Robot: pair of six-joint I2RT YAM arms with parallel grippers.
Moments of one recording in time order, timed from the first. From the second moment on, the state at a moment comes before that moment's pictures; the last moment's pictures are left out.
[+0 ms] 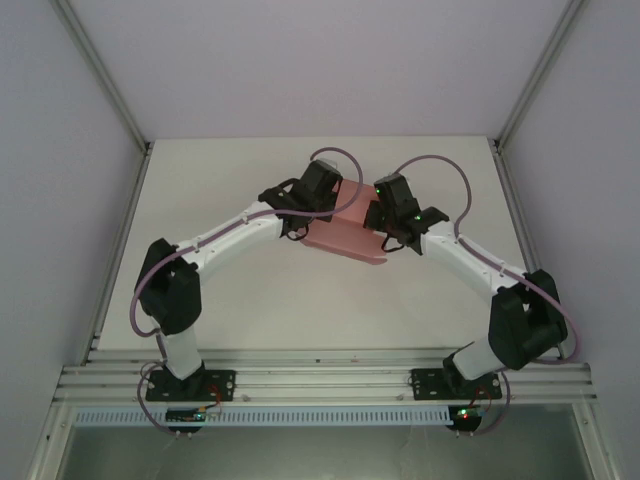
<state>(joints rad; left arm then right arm) -0.79 1.80 1.55 -0.53 -0.38 -0.30 0.49 1.48 1.10 -0.42 0.18 0.59</state>
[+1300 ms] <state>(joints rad) -0.67 1.68 1.41 -0.47 -0.08 -0.35 0.52 1.47 1.16 -0.49 0.11 0.49</state>
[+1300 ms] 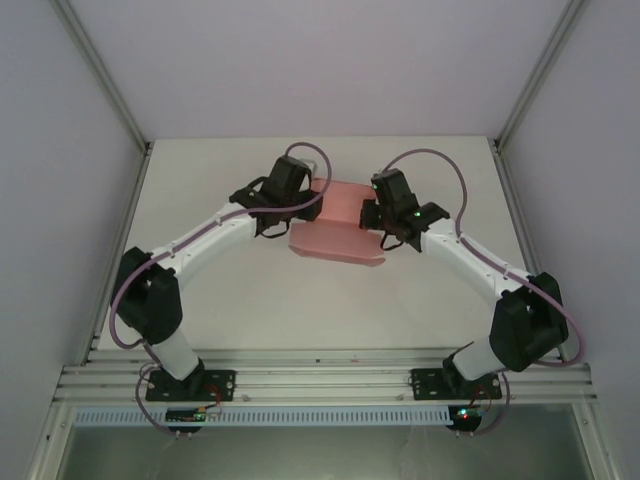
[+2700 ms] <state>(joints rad) -0.60 1.54 1.33 -0.49 0.14 -0.35 0.52 1.47 1.18 -0.55 0.08 0.44</state>
